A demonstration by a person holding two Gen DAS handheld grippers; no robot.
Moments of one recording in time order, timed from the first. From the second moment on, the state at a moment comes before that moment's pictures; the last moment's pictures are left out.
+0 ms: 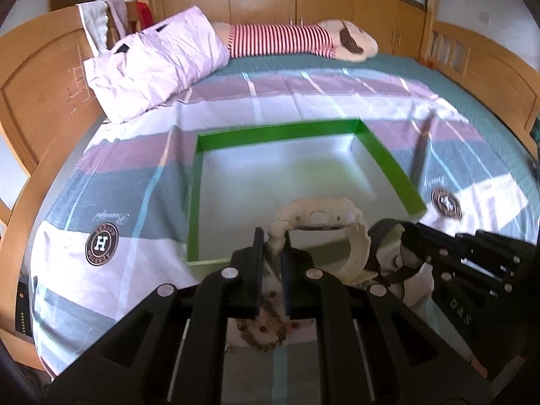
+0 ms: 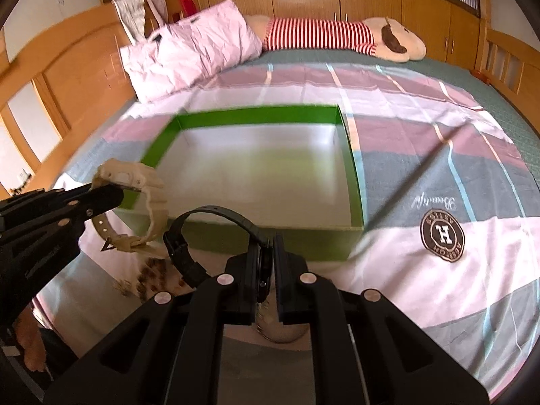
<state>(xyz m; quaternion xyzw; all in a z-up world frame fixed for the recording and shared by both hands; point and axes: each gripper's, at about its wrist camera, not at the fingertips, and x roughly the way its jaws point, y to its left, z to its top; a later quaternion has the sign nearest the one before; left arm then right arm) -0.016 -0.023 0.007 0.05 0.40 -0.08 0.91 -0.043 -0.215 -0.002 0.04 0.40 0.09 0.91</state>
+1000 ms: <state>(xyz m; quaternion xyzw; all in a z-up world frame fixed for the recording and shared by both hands) 0.051 -0.007 -0.021 0.01 0.44 -0.01 0.90 0.040 -0.227 -0.024 0.03 0.44 0.07 0.89</state>
